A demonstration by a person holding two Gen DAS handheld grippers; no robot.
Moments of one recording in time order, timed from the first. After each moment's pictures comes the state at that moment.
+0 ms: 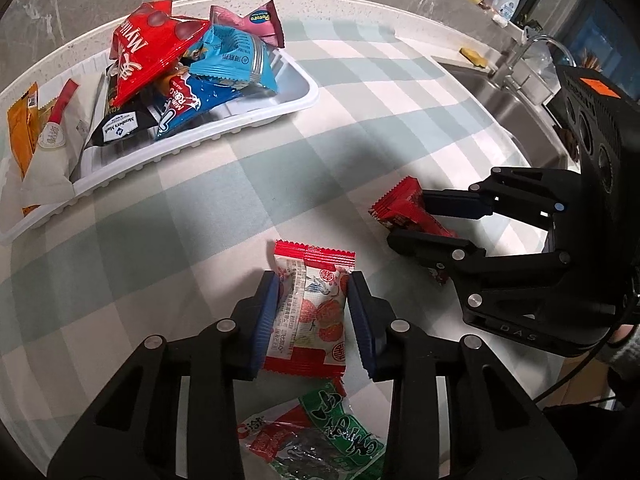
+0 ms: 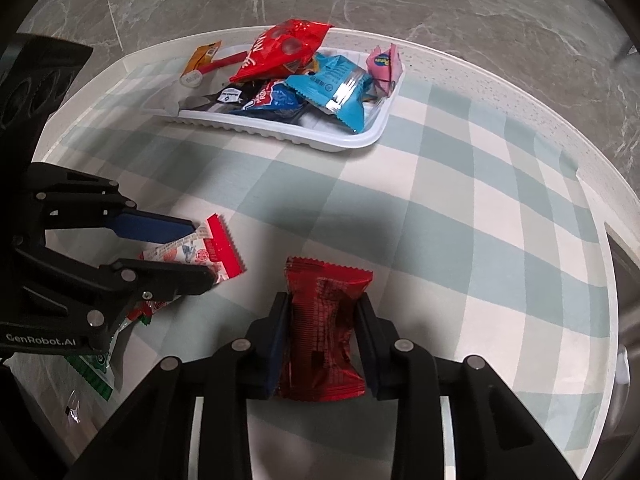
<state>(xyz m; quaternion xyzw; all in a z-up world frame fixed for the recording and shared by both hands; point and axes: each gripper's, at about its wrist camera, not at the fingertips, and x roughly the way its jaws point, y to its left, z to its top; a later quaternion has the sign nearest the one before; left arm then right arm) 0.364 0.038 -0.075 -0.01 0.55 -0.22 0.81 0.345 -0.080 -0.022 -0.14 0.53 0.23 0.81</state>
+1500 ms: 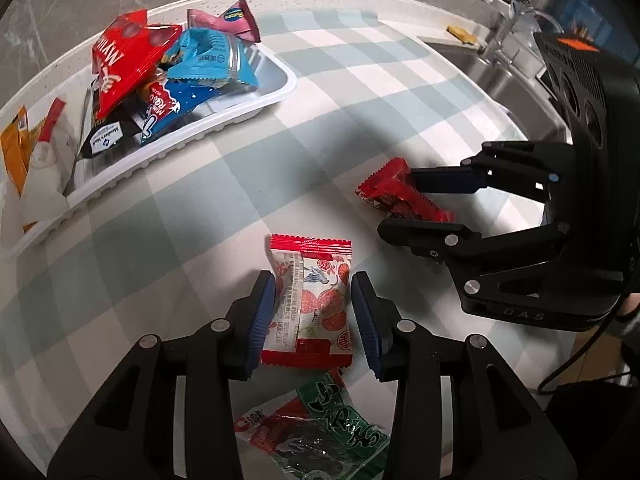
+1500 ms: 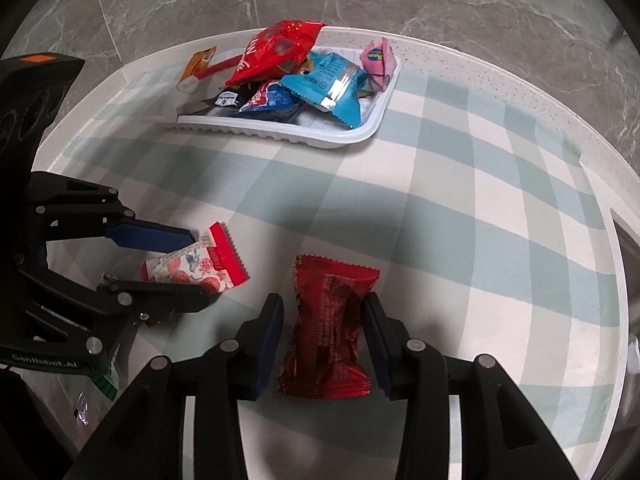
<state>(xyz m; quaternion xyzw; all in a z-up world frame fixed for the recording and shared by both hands) 0.357 0.027 -0.073 0.04 0.55 -0.23 0.80 0.344 -0.082 -0.021 -0.12 0.53 0.23 0.81</state>
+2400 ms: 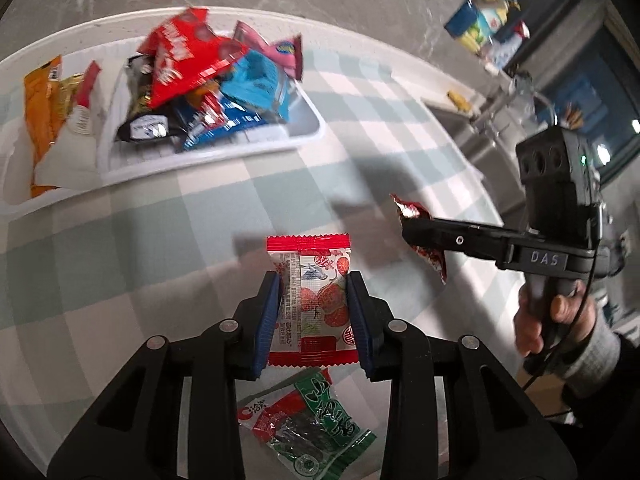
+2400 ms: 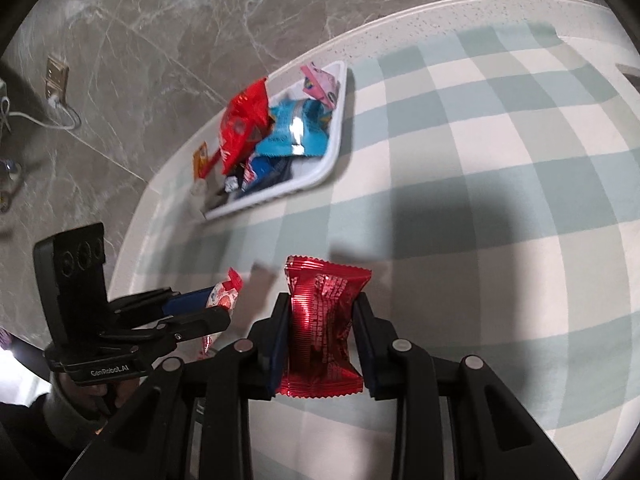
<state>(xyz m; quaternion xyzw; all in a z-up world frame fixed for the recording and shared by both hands) 0.367 0.083 -0.049 -0.12 0.53 -0.24 0.80 0.373 -0.140 -0.008 0.18 0.55 0.26 0.77</state>
